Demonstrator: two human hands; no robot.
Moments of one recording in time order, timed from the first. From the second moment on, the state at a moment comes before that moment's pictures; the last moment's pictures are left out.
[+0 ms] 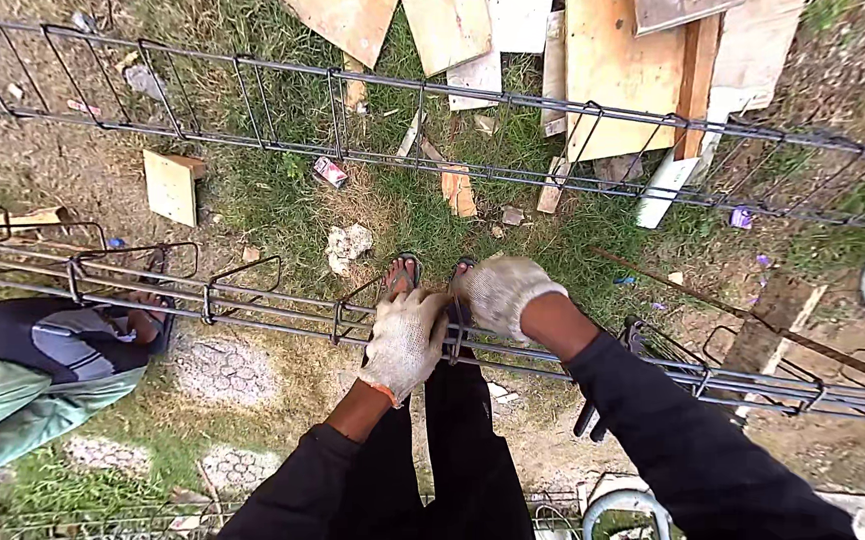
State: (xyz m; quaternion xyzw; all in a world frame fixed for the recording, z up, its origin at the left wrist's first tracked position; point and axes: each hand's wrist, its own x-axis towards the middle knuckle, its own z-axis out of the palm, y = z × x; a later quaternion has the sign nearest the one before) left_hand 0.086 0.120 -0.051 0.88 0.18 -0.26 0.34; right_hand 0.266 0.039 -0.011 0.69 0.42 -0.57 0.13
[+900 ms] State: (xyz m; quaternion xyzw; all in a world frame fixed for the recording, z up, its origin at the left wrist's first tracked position) left_hand 0.130 0.146 -0.083 0.62 0.26 -0.44 0.59; right_hand 0.264 0.038 -0.040 0.64 0.64 -0.42 0.05
